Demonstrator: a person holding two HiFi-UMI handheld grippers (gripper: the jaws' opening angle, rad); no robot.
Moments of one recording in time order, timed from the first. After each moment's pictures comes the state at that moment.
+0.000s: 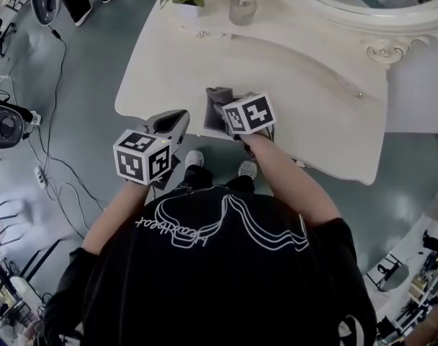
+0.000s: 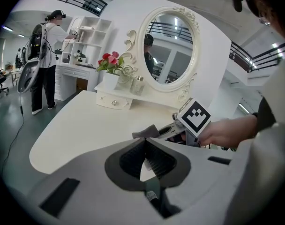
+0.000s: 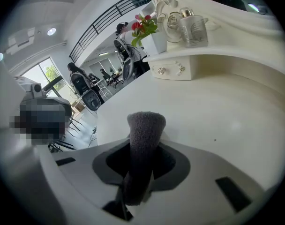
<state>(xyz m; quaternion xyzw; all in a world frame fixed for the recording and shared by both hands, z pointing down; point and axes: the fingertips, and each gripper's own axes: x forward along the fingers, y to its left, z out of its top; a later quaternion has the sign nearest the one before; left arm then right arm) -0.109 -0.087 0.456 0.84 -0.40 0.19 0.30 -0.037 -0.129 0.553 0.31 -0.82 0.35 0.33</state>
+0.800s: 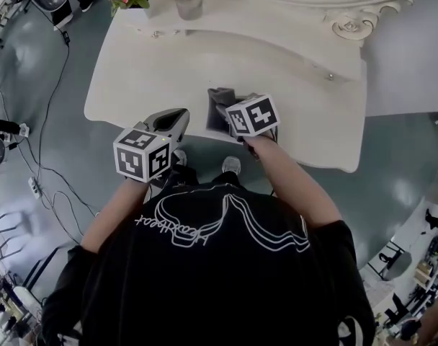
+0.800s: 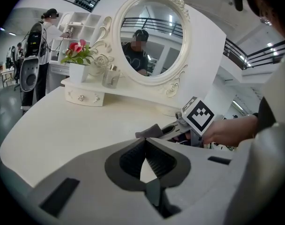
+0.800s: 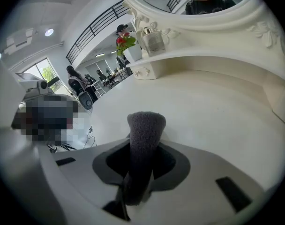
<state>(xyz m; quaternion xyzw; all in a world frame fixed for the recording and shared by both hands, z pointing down) 0.006 -0.079 0.462 0.86 -0.36 0.20 0.30 0.088 -0.108 0.552 0.33 -0.81 0.35 0.33</state>
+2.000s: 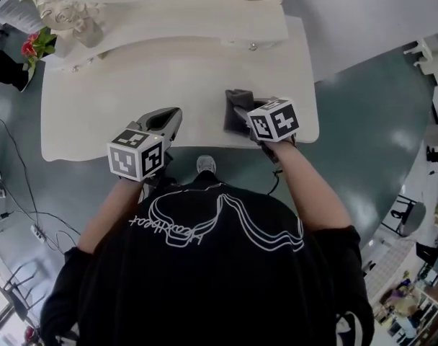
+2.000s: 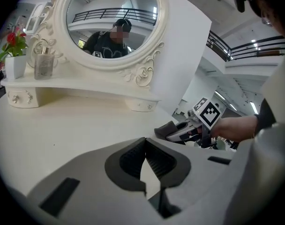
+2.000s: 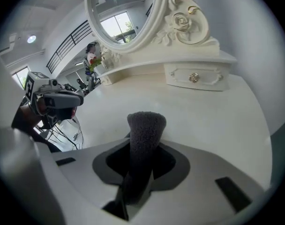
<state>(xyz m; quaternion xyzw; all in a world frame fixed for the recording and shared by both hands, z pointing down) 0.196 -0.064 0.475 0.90 -0.25 0.23 0.27 0.343 -0.043 0.551 0.44 -0.76 0.37 0.31</state>
